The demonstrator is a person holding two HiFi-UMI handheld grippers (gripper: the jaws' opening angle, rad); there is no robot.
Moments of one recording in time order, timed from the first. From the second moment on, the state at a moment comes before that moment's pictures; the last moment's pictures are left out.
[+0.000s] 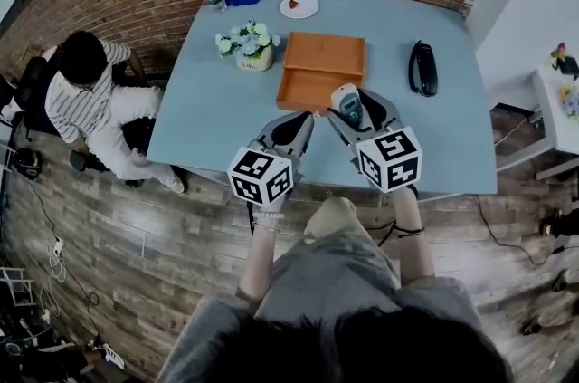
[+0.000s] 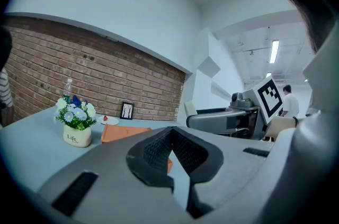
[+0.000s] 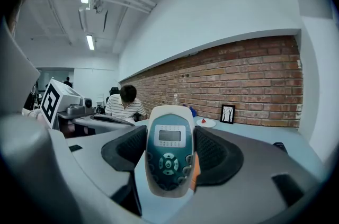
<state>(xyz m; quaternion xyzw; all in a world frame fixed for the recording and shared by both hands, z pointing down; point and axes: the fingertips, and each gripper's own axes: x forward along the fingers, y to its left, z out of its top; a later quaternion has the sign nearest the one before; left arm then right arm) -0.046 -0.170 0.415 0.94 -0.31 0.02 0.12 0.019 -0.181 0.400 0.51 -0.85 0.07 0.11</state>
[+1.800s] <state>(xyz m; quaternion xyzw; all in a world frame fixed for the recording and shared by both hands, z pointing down) -0.038 -0.290 0.513 0.92 -0.31 0.08 0.23 0.001 -0.329 0.539 0.39 -0.86 0.15 0.30</state>
